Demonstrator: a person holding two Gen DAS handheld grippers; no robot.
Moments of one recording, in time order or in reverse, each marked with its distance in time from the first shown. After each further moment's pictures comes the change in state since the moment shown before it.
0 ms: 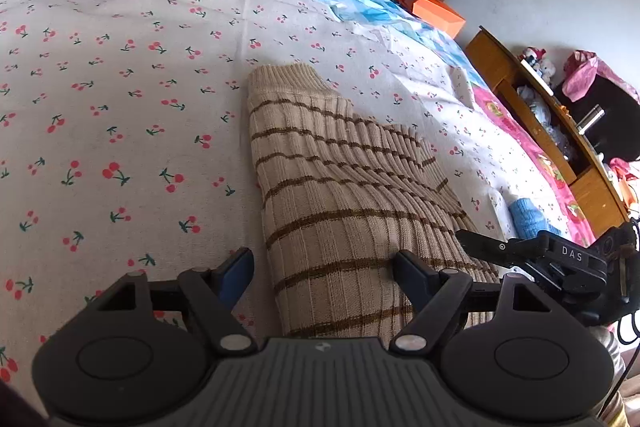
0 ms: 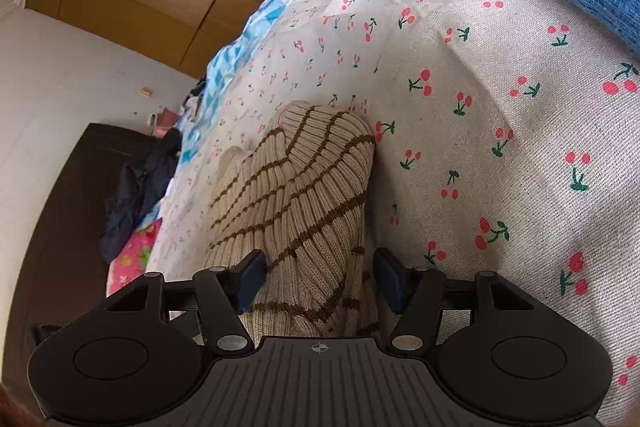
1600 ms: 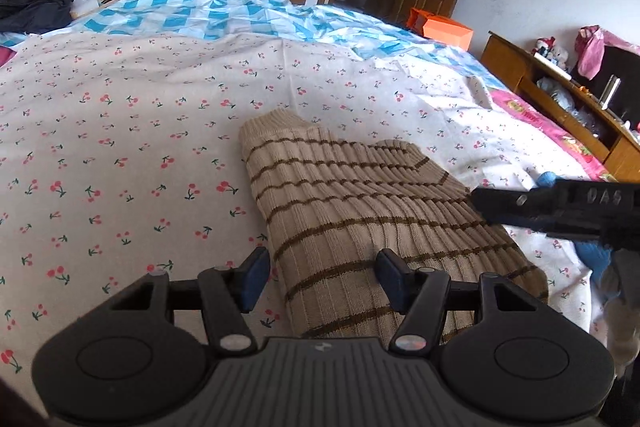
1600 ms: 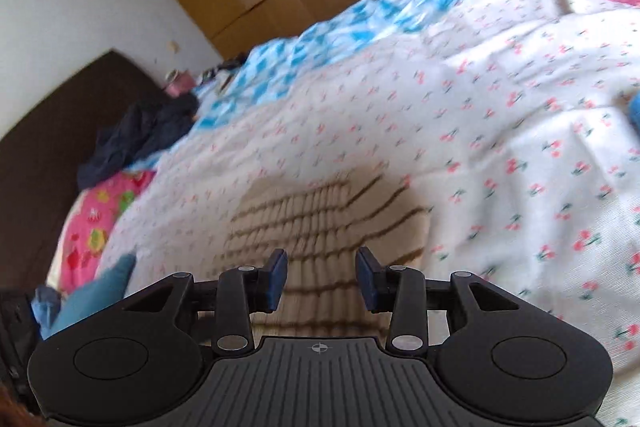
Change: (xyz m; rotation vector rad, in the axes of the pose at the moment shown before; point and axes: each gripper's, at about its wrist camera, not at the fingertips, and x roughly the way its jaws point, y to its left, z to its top) left arm -0.070 0.004 -0.041 0.165 -0.138 0.199; right arm 0.002 0.126 -0.067 -0.400 -0.089 -0.163
